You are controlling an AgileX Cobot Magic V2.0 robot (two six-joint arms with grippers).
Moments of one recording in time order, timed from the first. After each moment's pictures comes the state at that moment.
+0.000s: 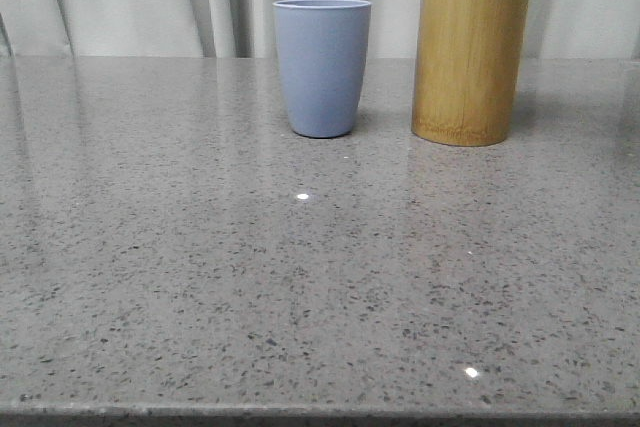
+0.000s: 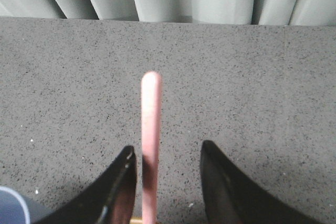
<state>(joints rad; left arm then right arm) -0.10 0.75 -0.87 -0.07 0.78 -0.03 0.24 1.62 -1.47 0.15 0.45 0.09</state>
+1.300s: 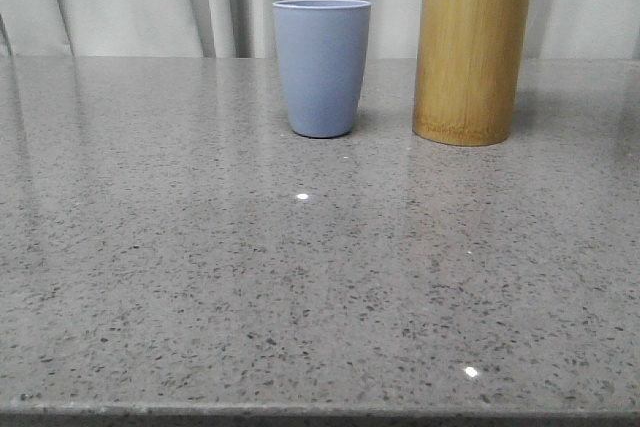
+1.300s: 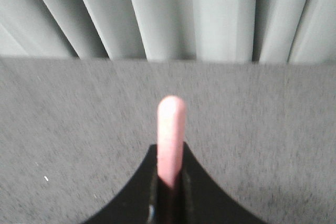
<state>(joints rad) -0.10 0.75 -0.87 -0.06 0.78 -0.03 0.24 1.59 -1.47 0.17 0.35 0.09</state>
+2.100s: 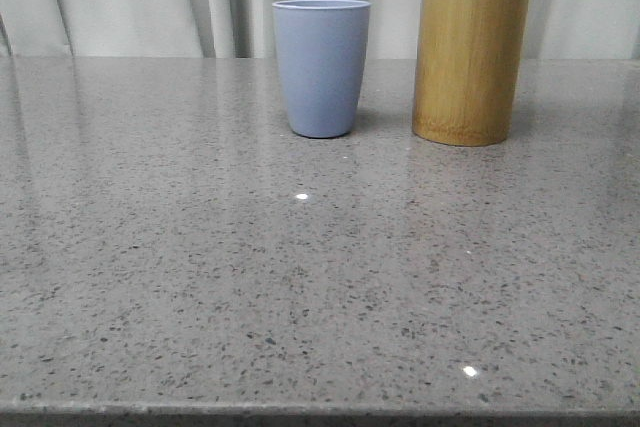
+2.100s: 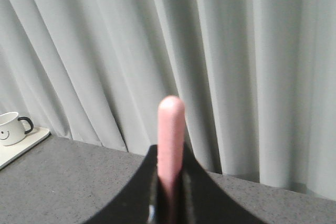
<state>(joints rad) -0.10 0.75 -0.87 -0.06 0.78 -0.03 0.48 1.48 -1.58 0.17 0.16 0.09</state>
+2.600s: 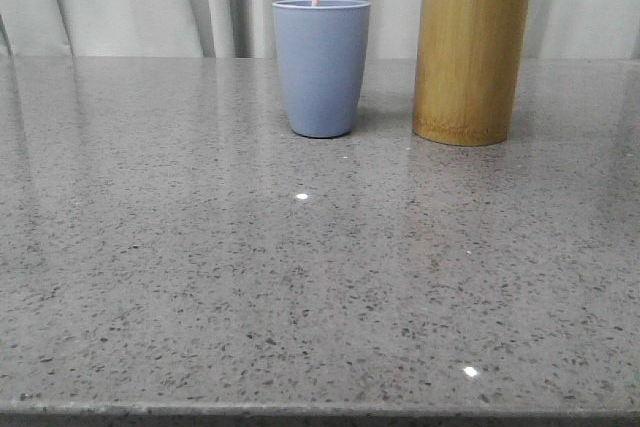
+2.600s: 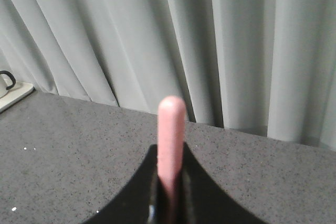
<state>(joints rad) -0.10 0.75 -0.87 -0.06 0.80 -0.03 0.50 1.66 -1.58 0.17 0.13 0.09</state>
